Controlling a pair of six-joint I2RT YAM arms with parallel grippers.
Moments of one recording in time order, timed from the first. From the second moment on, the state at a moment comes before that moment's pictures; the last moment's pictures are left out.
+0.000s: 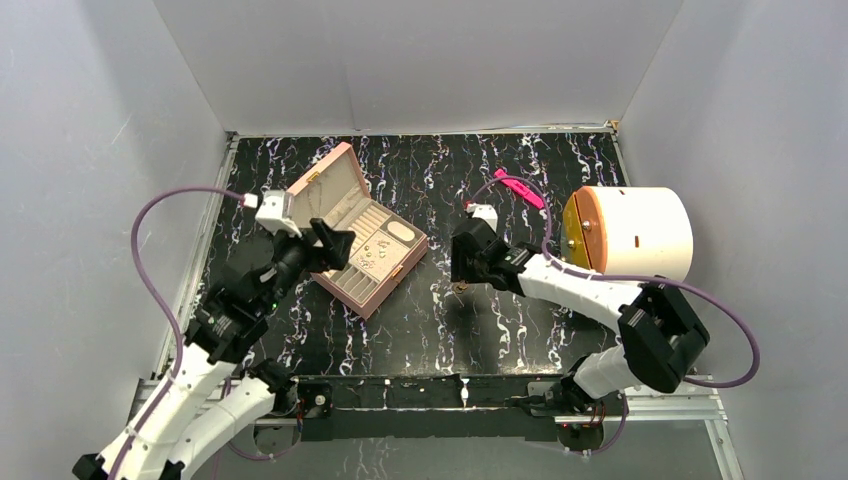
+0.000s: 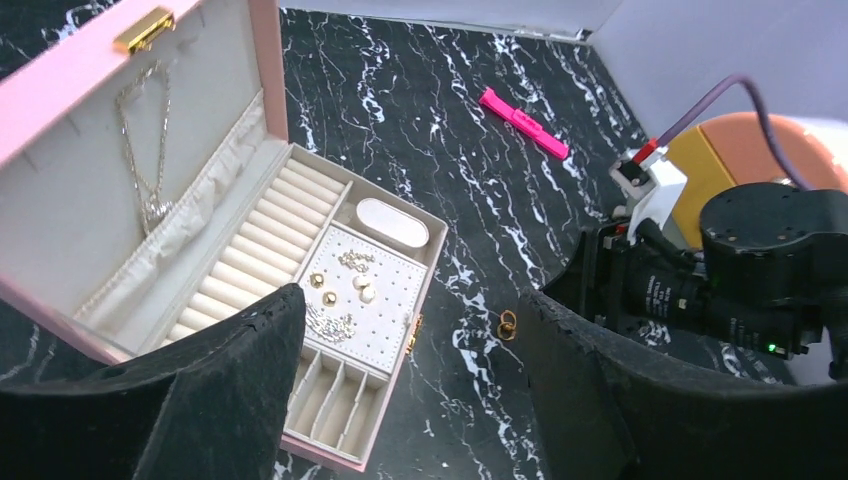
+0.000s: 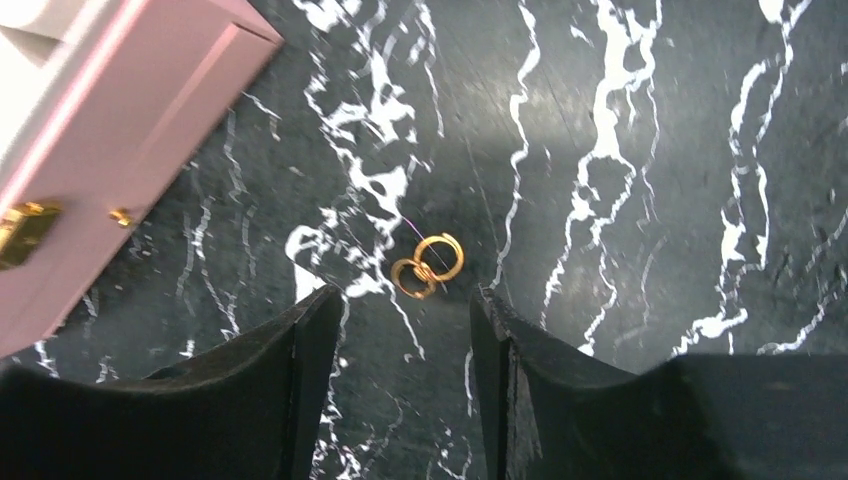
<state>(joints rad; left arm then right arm) -0.57 0.68 0.85 -0.40 -0.15 -0.38 0.83 1.42 0.88 -0.35 0.28 0.63</state>
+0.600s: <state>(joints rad) -0.57 0.55 0.64 -0.35 -0.08 -0.61 0.83 1.62 1.00 -0.50 0.24 0.64</state>
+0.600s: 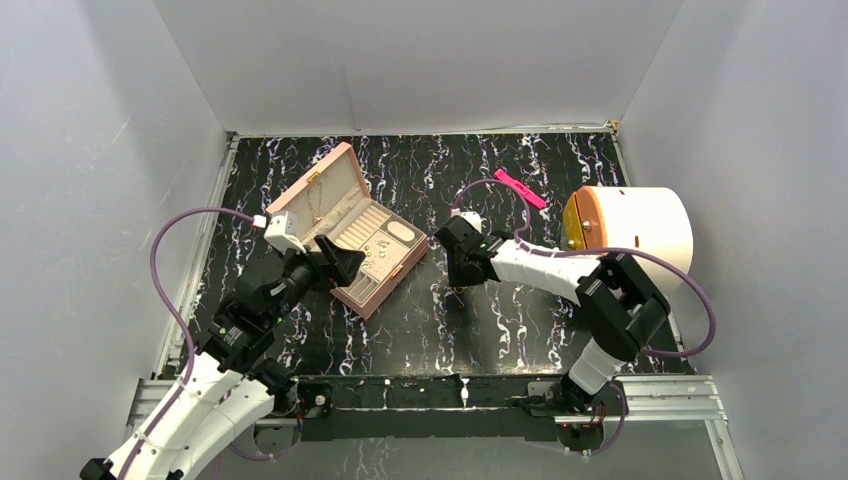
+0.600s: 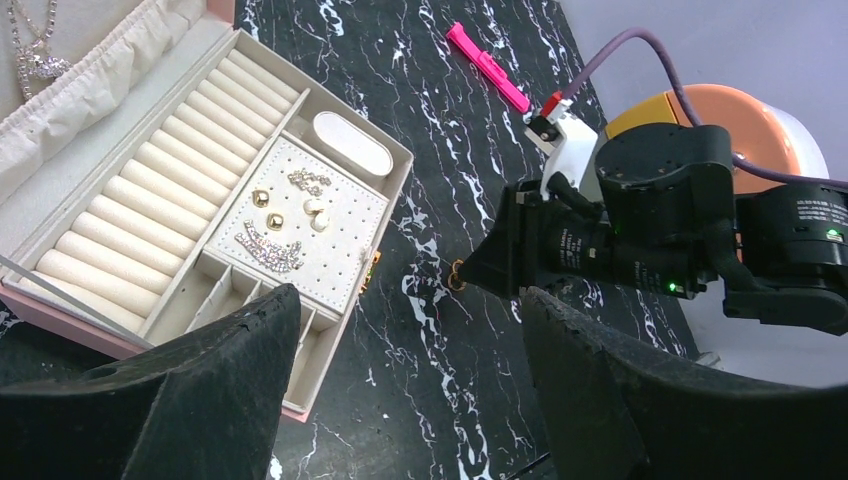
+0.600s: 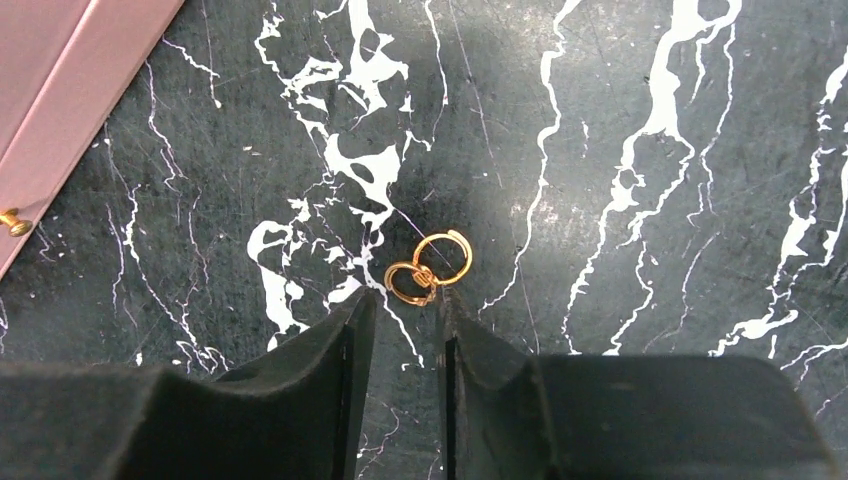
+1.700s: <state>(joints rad) -0.57 0.61 0.63 -0.35 -0.06 -0.63 0.83 1.65 1.00 -0.45 0.19 0.61</state>
